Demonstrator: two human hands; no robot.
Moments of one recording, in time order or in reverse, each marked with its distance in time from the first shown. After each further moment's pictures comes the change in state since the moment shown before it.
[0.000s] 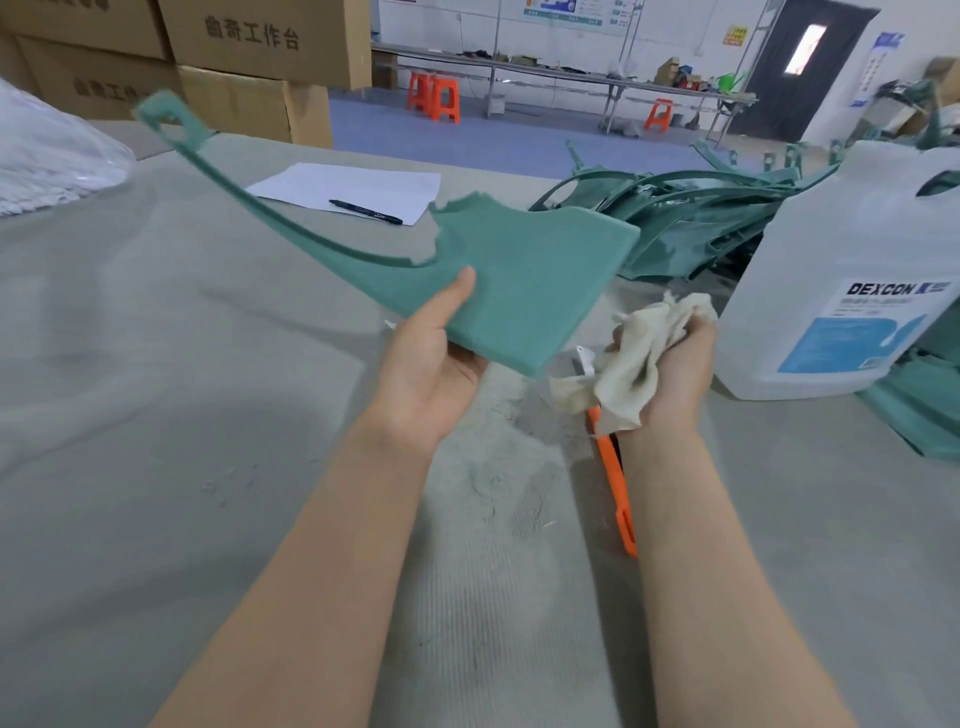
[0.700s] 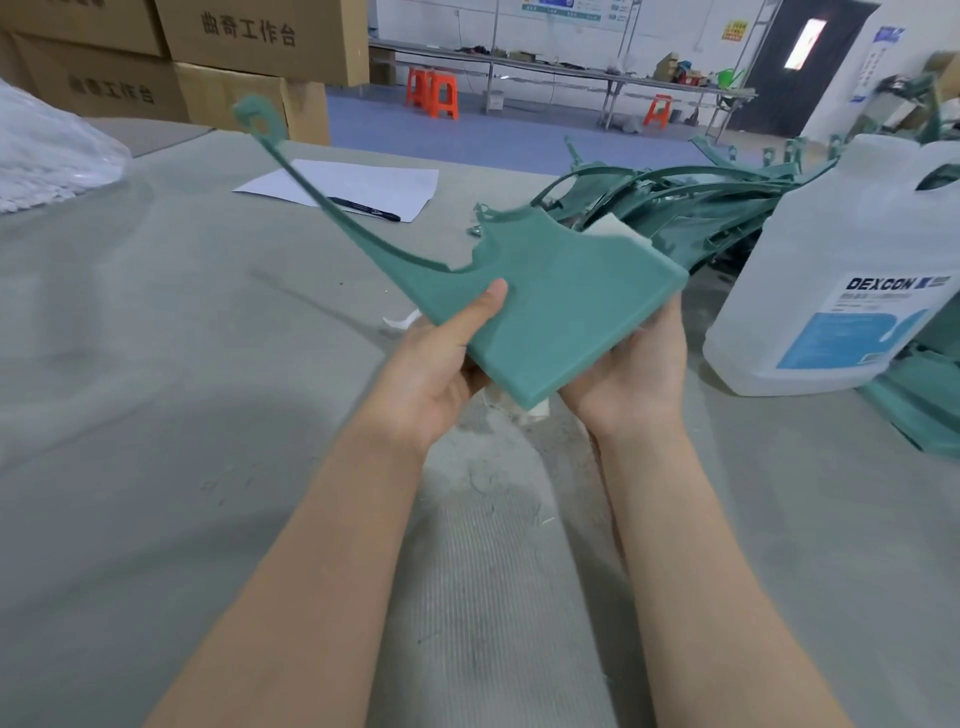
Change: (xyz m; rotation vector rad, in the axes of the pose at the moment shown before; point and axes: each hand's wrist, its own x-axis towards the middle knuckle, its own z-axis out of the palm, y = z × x) left_hand 0.005 -0.004 -0.008 0.334 -0.029 -0.056; right_hand -0.027 0.001 0.016 0.424 -0.558 0.245
